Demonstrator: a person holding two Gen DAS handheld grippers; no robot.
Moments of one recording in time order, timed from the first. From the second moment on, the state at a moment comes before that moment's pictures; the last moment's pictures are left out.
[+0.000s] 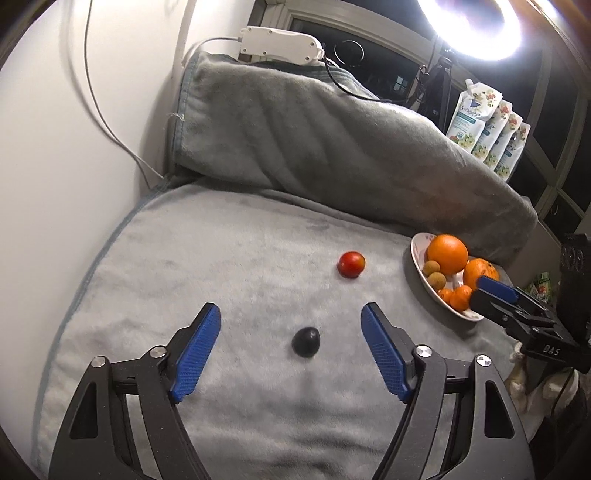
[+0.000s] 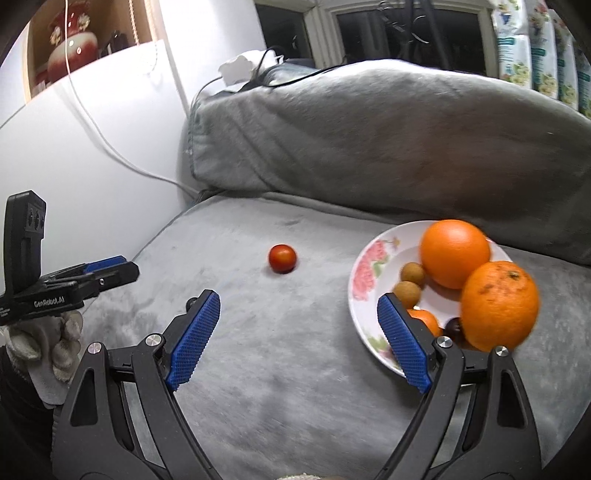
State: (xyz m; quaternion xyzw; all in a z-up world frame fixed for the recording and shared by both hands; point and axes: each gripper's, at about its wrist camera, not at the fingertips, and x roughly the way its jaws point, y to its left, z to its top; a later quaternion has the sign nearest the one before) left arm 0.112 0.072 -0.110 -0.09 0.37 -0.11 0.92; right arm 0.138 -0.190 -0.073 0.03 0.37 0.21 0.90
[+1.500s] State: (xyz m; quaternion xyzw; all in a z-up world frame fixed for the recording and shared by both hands) left arm 0.130 0.047 -0.152 -0.06 0.42 -0.13 0.90; right arm 0.235 -0.108 -0.130 -0.02 0.44 0.25 0.86
